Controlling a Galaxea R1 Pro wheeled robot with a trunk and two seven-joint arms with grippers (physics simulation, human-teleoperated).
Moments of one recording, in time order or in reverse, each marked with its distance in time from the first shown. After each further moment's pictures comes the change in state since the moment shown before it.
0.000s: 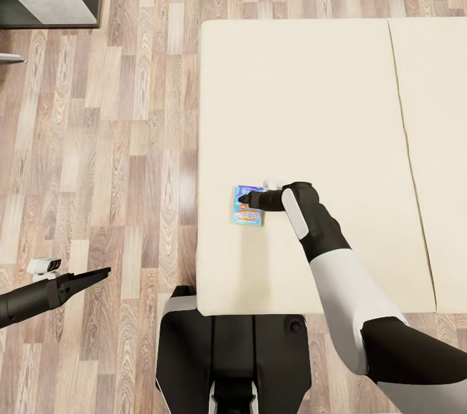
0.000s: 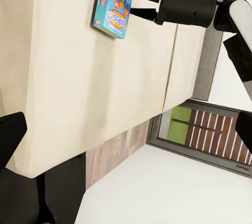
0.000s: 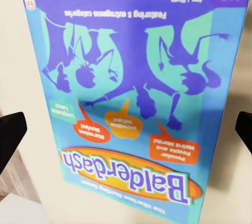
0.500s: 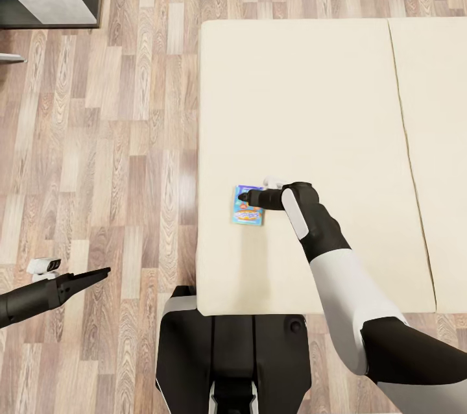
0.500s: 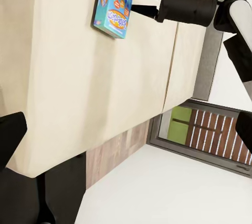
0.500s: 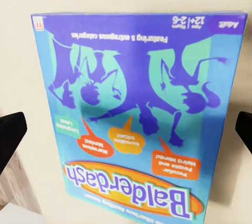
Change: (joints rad) left arm 0.000 0.001 0.001 0.000 0.000 0.001 0.000; right arm 0.000 0.000 0.001 0.000 -0.002 -0.041 0.003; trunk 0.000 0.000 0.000
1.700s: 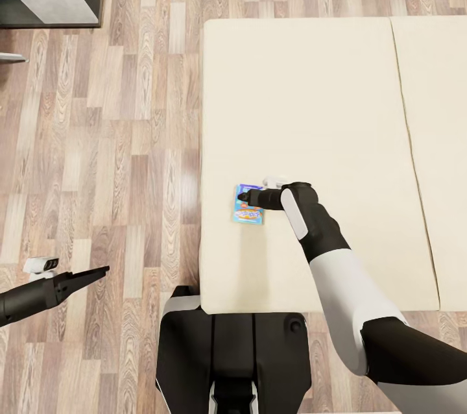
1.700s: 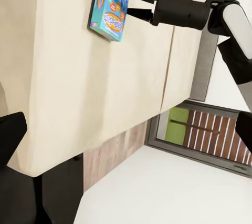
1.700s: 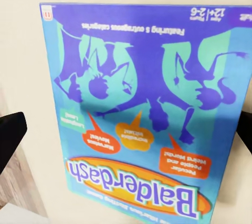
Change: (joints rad) left arm 0.000 0.008 -0.001 0.000 0.026 0.000 0.000; right arm 0.000 0.000 0.011 0.000 0.001 -0.005 0.000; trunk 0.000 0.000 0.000
